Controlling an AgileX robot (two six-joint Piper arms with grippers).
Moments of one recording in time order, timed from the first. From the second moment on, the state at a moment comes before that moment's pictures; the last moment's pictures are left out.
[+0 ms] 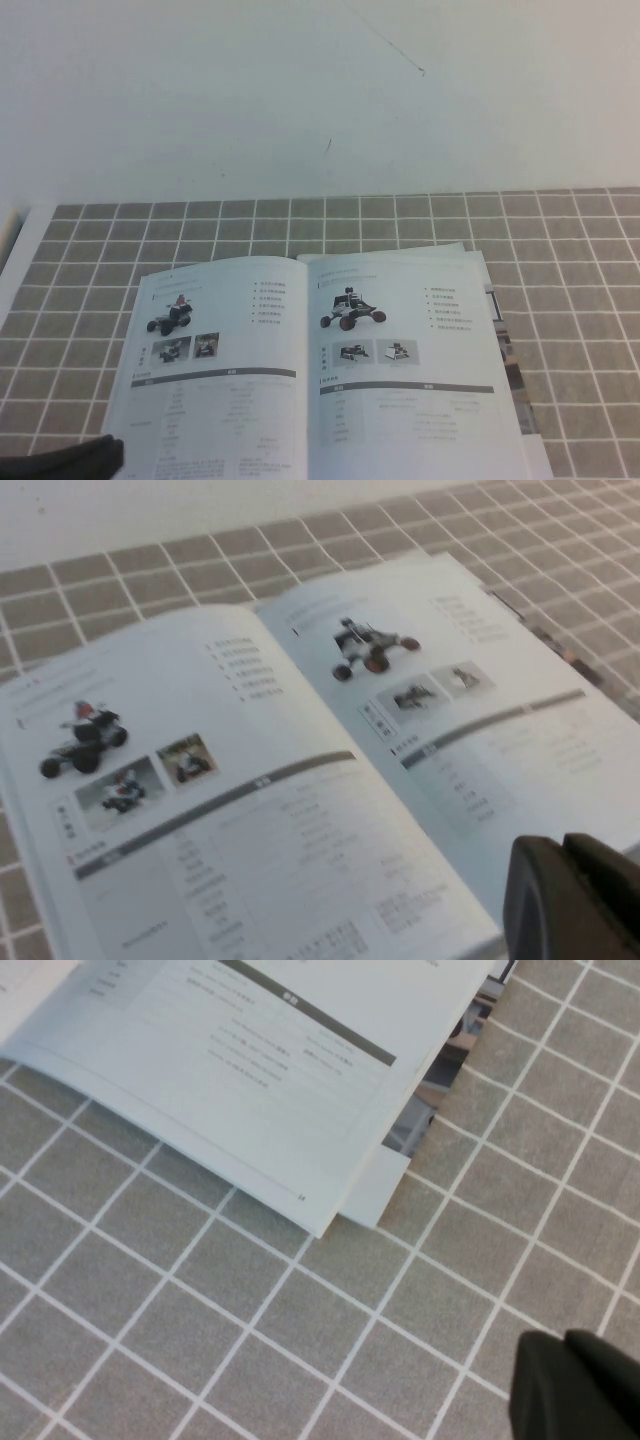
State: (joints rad) right arm 0.49 0.50 -0.44 -0.01 0.82 -0.08; left arm -0.65 0.41 -0.33 0.08 0.38 -0.31
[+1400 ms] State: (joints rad) right arm 0.49 0.50 -0.44 -0.01 0.81 -0.07; left arm -0.13 -0.01 0.02 0.07 0.35 -0.06
